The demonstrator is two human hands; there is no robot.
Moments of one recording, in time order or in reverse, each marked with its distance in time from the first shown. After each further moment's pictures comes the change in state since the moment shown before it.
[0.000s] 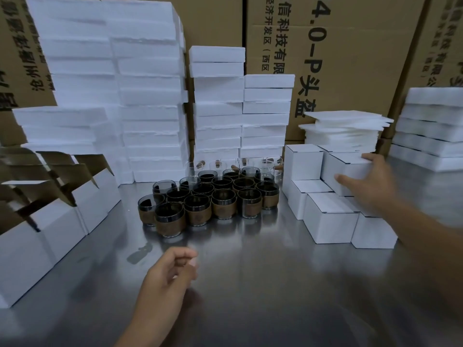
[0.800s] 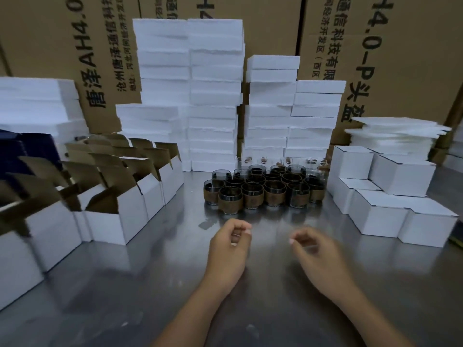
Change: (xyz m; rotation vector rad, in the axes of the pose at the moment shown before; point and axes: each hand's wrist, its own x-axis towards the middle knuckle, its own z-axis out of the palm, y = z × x) left_hand -0.027 0.030 -0.016 0.056 0.041 0.027; right_hand -0.249 -0.078 0.056 0.321 -0.472 -0.307
